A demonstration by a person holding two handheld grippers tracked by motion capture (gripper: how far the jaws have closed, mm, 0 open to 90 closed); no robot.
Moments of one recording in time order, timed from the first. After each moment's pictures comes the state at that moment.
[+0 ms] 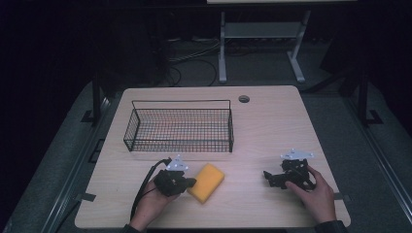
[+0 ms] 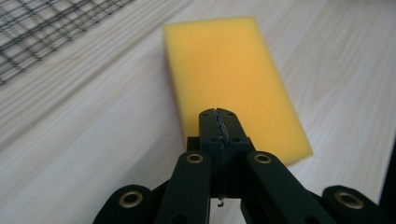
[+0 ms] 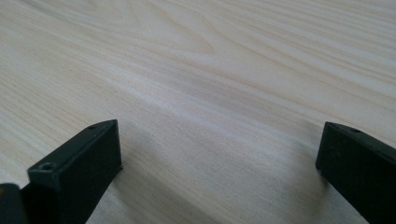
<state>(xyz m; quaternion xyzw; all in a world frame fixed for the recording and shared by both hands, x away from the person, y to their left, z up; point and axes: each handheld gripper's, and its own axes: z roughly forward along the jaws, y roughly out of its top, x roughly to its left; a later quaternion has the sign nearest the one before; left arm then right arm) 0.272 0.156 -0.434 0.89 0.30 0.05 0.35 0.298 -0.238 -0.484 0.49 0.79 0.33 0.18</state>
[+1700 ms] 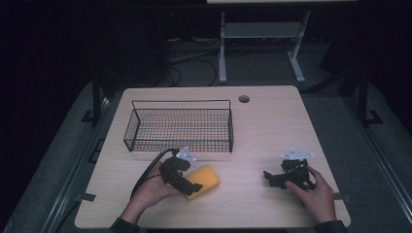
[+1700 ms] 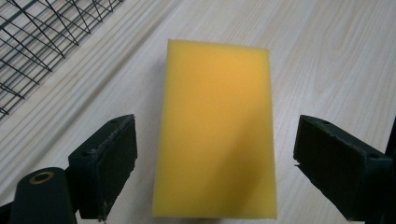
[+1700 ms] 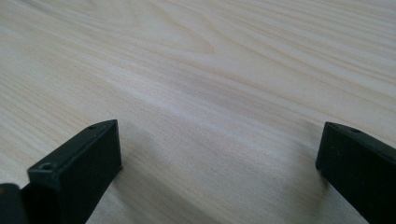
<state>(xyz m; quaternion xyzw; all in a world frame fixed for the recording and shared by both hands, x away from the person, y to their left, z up) 0.298 0.138 -0.415 0.92 0.27 0.02 0.29 0.298 -0.238 -0.483 0.49 0.79 0.33 0.18</state>
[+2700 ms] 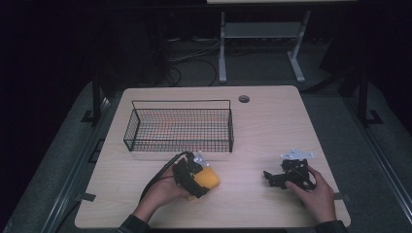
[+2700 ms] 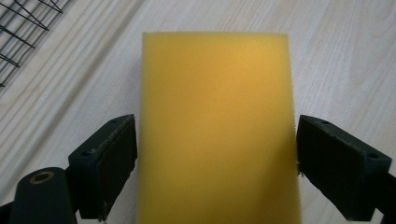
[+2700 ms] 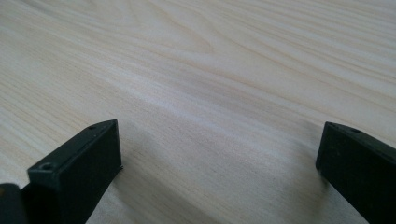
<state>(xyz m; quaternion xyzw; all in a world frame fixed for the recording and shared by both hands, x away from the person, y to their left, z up) 0.303 0.107 -0.441 0.95 0.23 0.03 0.23 0.298 -0.238 -0.484 0.49 0.79 0.33 0.18</state>
